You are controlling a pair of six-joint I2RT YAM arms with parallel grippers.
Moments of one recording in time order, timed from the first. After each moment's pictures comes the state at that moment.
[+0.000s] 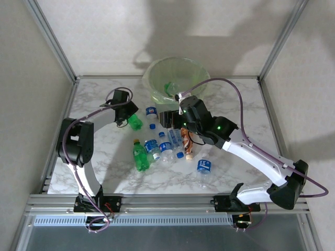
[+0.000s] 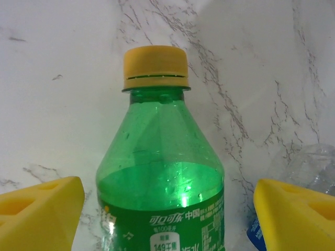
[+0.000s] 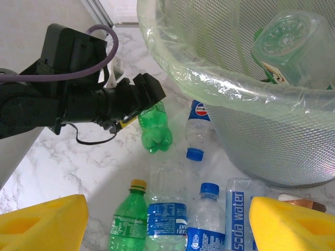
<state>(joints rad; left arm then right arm) -0.19 1.86 1.19 -0.31 -0.07 -0.93 0.92 1.31 1.32 -0.56 0.18 0.50</state>
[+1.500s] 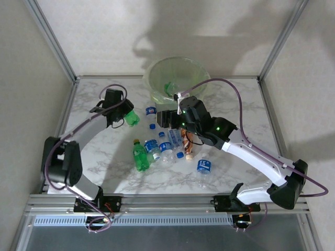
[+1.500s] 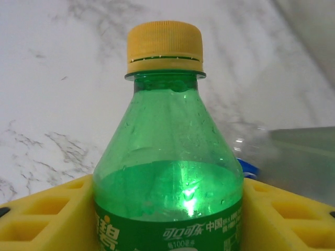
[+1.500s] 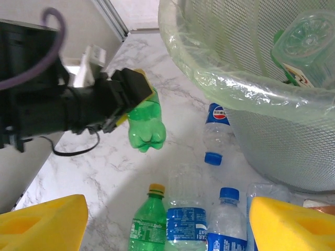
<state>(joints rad) -0.21 1.55 1.10 -0.34 -0.05 -0.92 0.93 1.31 1.32 -0.51 0.15 0.54</state>
